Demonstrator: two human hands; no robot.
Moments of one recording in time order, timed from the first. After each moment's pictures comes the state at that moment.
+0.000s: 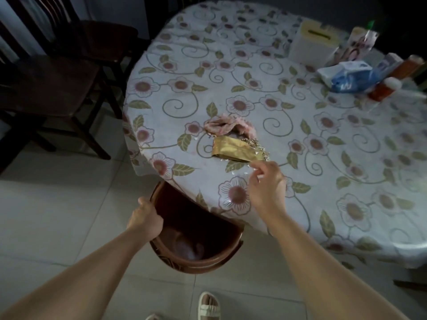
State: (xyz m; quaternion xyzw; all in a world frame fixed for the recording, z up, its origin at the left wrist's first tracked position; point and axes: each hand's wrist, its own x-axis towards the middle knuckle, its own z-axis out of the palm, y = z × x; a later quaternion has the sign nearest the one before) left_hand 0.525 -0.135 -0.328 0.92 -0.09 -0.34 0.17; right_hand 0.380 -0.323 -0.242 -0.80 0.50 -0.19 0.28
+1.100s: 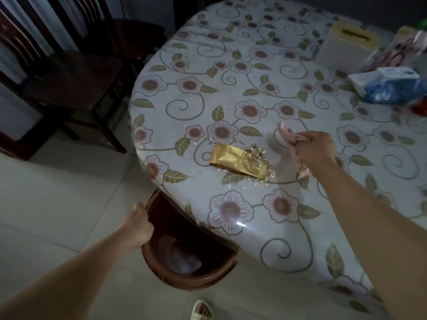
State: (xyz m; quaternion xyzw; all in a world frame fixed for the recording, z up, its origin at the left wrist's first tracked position) left_hand 0.516 -0.152 -0.325 0.92 -0.07 -0.37 0.15; right_hand 0.397 -0.504 -0.236 -0.78 0.52 -0.15 0.33
